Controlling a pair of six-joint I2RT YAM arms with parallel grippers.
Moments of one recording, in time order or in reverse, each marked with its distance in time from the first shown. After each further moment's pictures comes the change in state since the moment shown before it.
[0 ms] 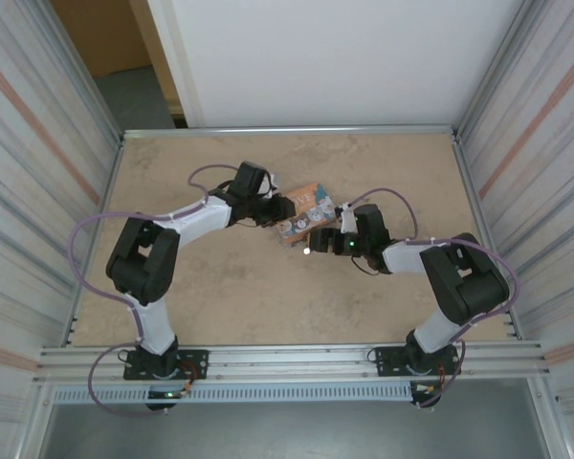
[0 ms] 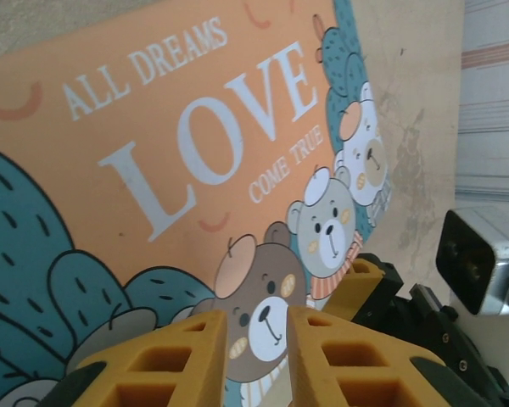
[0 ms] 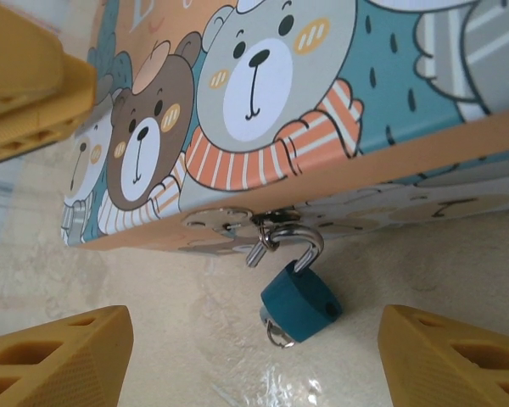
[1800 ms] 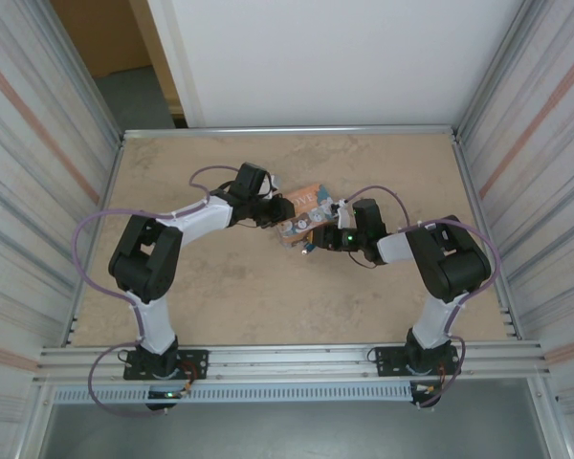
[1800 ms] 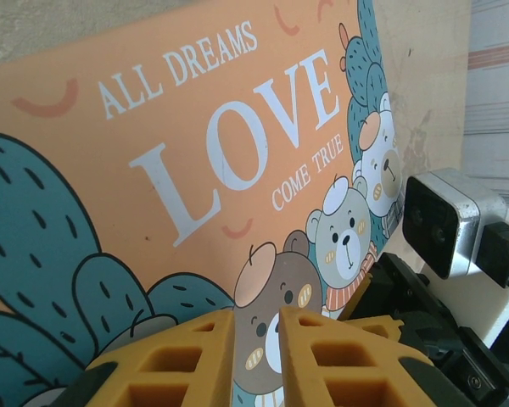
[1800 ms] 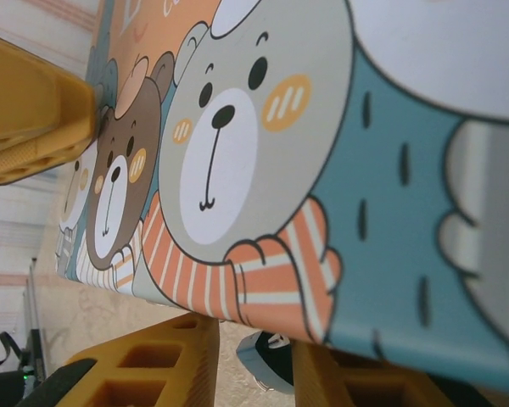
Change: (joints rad) left arm 0.002 0.017 0.000 0.013 0.000 0.000; right arm -0.042 0.162 0.072 0.079 -0.172 0.014
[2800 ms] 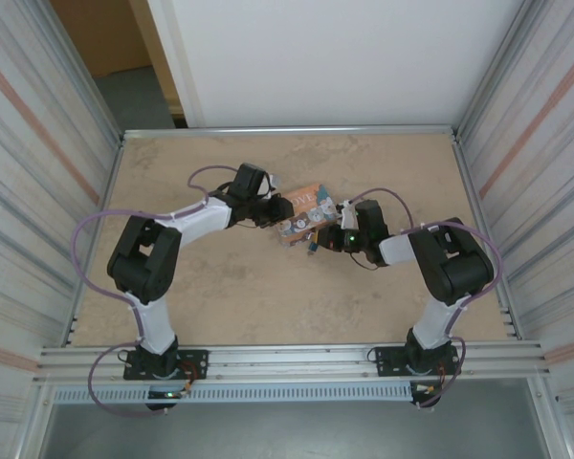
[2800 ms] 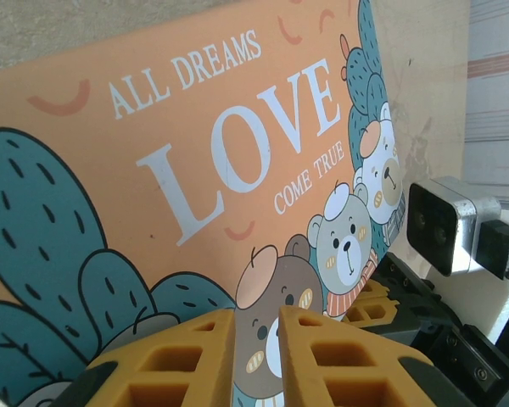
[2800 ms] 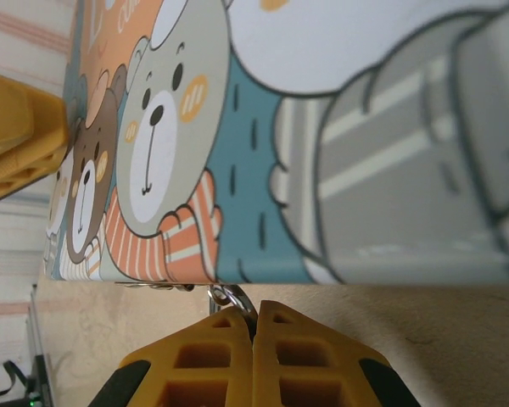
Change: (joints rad) left arm 0.000 -0.012 -0.021 0.024 -0.019 0.000; right arm -0.013 -0.025 -0.030 0.009 0.053 0.087
